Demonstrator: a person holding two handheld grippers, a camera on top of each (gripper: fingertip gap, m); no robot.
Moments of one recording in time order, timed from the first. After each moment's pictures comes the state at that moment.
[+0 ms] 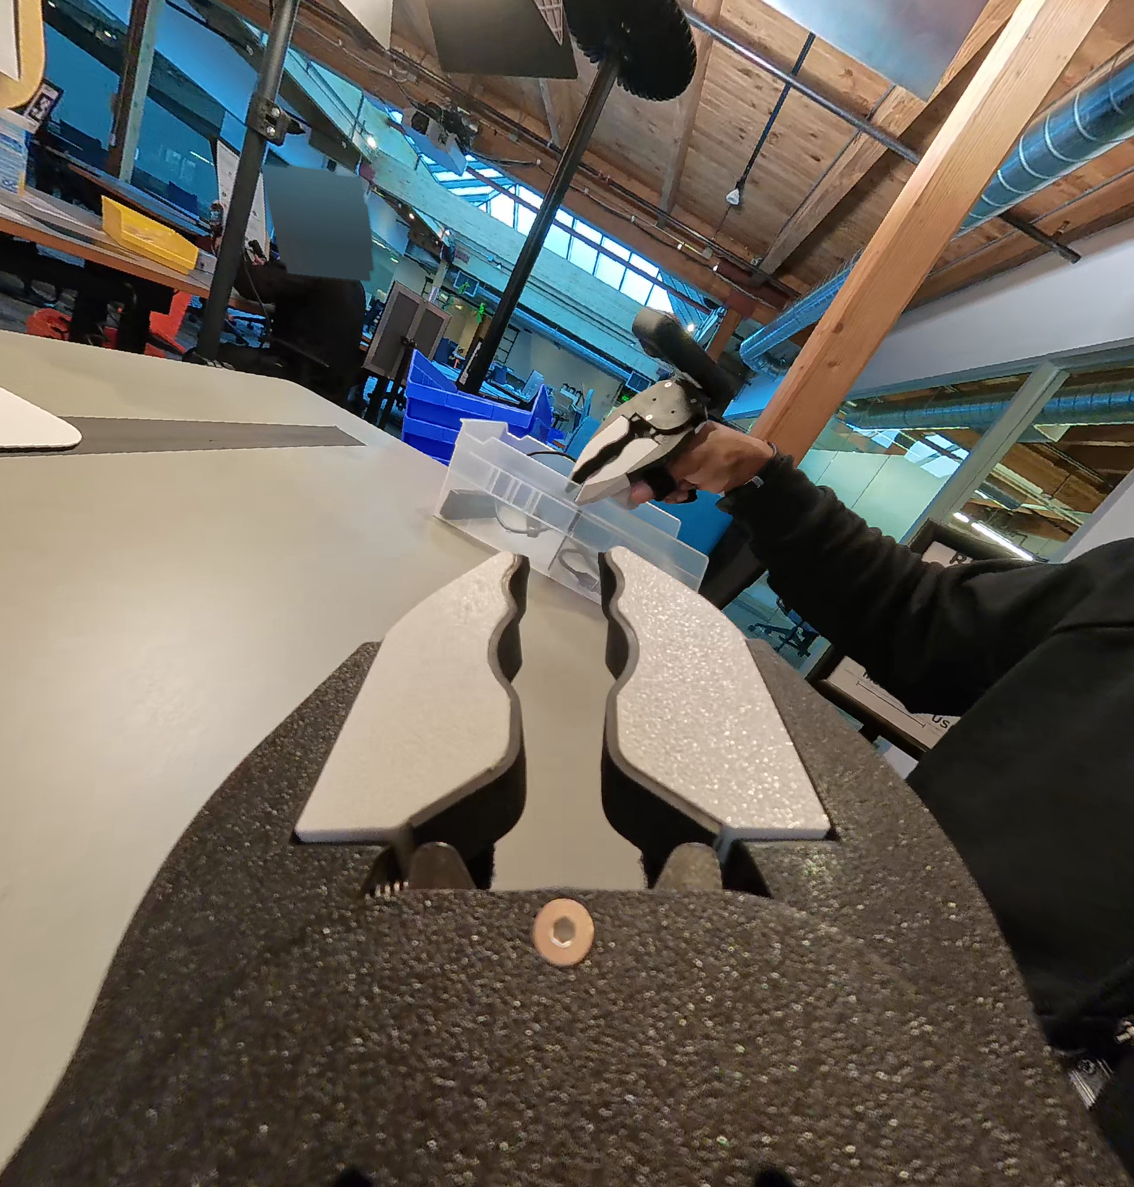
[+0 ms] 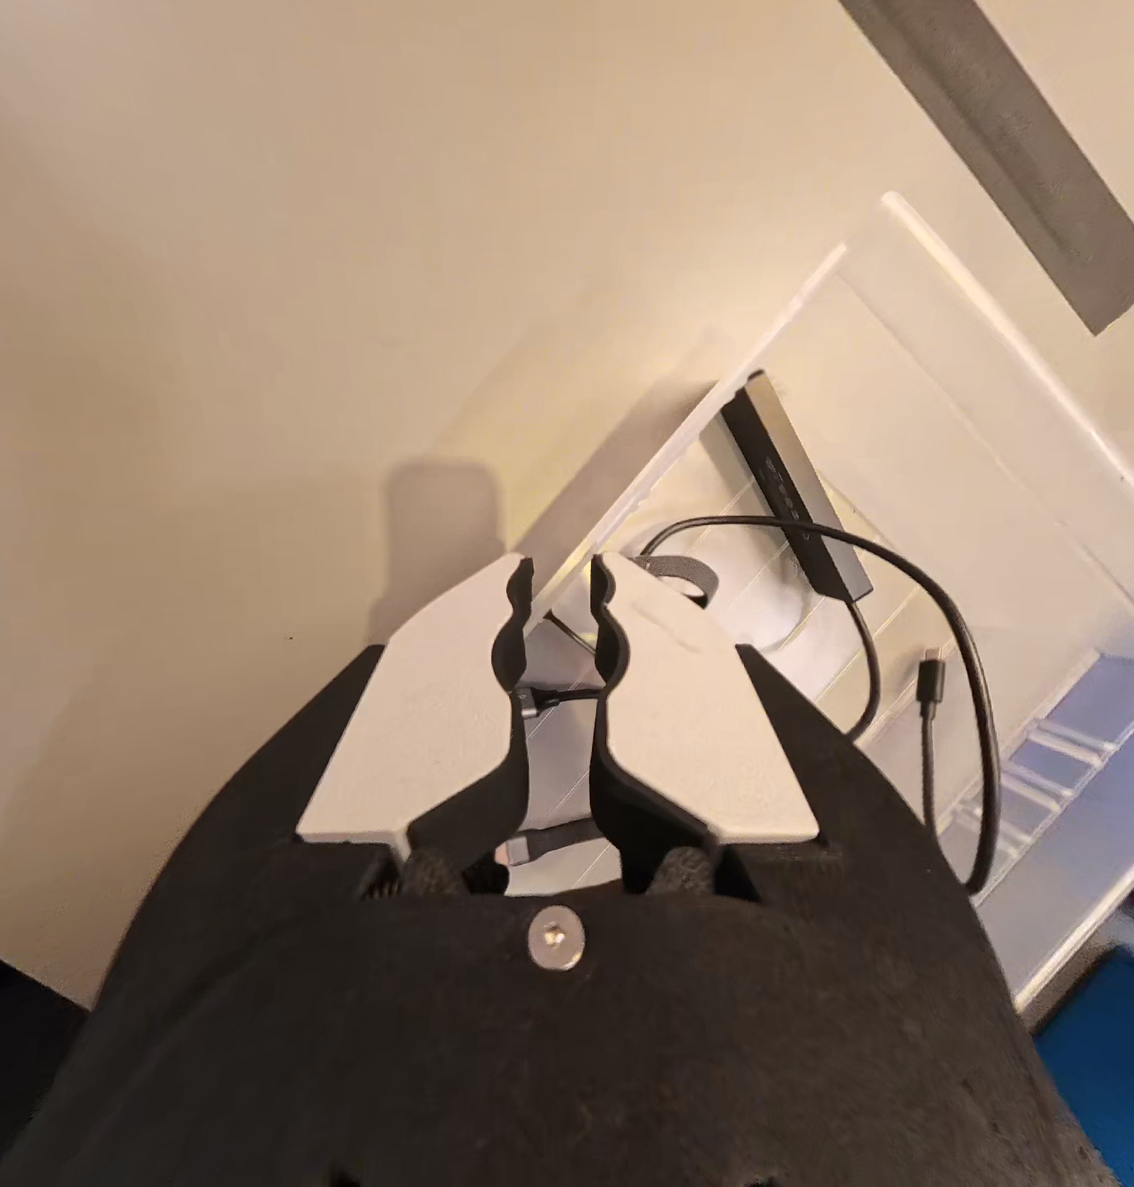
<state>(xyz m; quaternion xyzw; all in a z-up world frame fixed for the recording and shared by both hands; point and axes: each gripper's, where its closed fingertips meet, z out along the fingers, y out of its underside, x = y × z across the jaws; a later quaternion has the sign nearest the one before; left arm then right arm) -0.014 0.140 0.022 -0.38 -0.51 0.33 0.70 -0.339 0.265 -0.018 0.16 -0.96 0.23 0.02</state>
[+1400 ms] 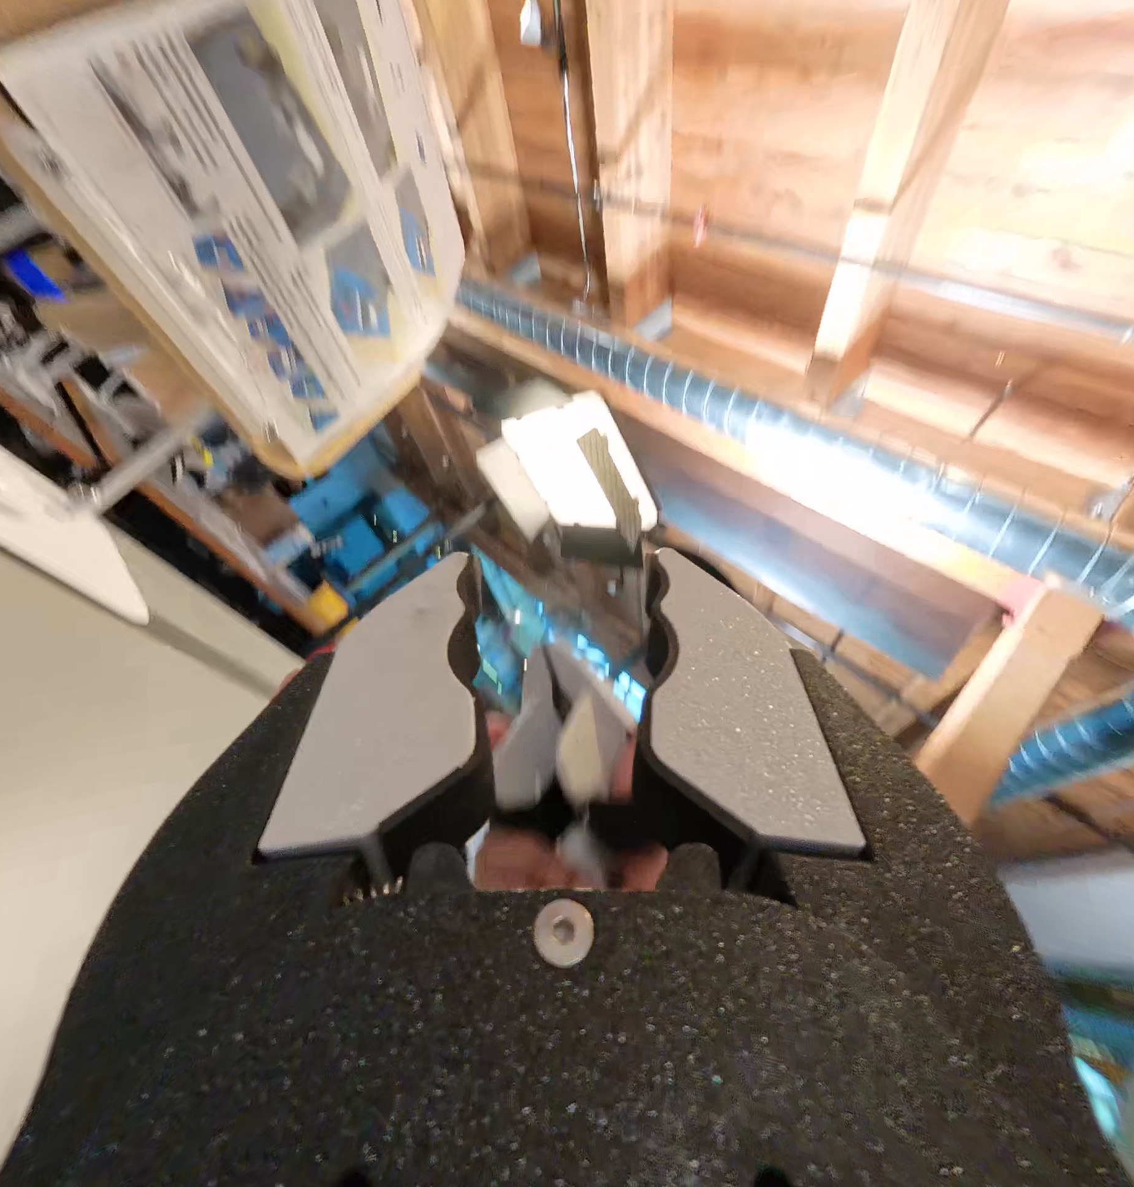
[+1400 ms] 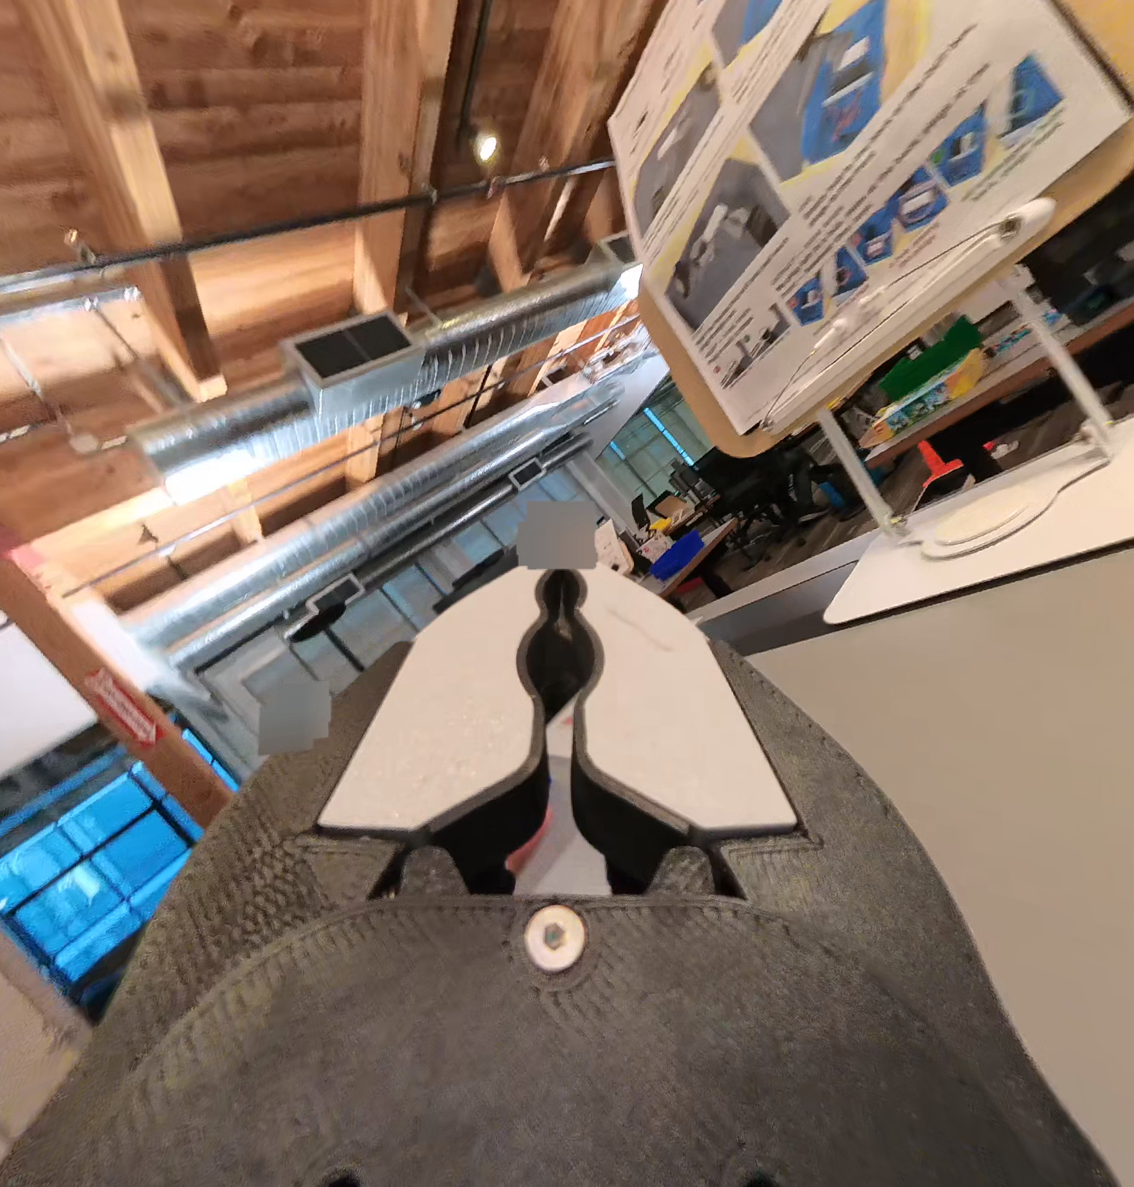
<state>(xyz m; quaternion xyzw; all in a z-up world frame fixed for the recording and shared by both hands) -0.010 0.142 0.079 0.03 -0.45 0.48 0.76 -0.108 0.144 0.078 -0.15 -0.53 0.73 -0.40</state>
